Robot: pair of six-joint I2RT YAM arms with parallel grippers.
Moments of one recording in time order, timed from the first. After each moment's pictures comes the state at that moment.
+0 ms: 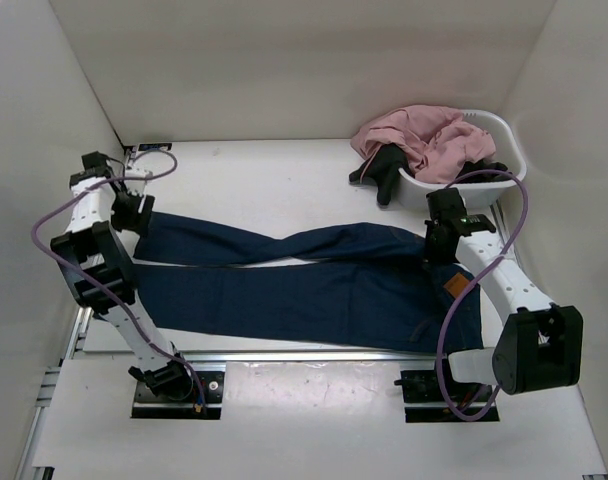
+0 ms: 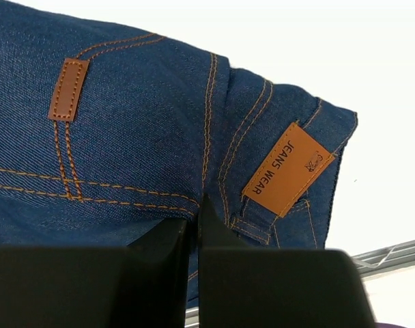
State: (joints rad) left arm 0.38 1.92 1.60 -0.89 0.11 0.61; right arm 0.19 1.31 0.98 -0.81 0.26 0.28
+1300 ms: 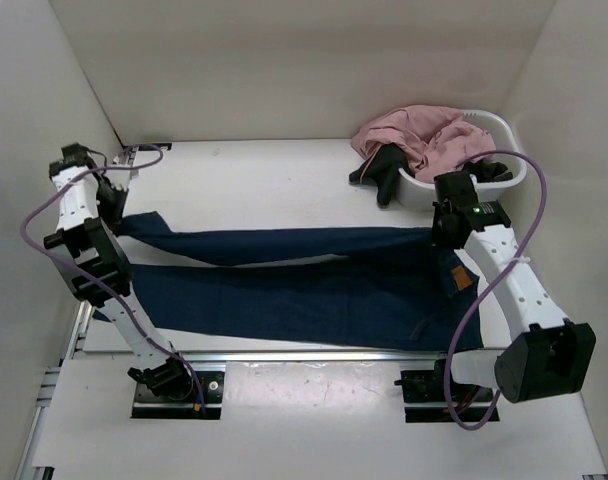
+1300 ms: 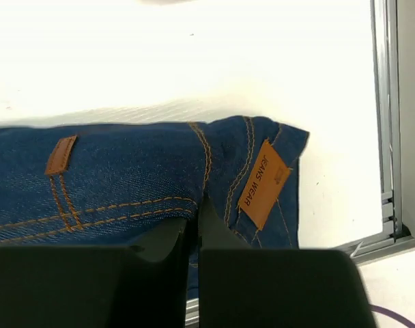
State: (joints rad) left arm 0.46 1.99 1.74 -1.07 0.09 0.69; right arm 0.20 1.28 1.16 -0.93 0.33 0.27
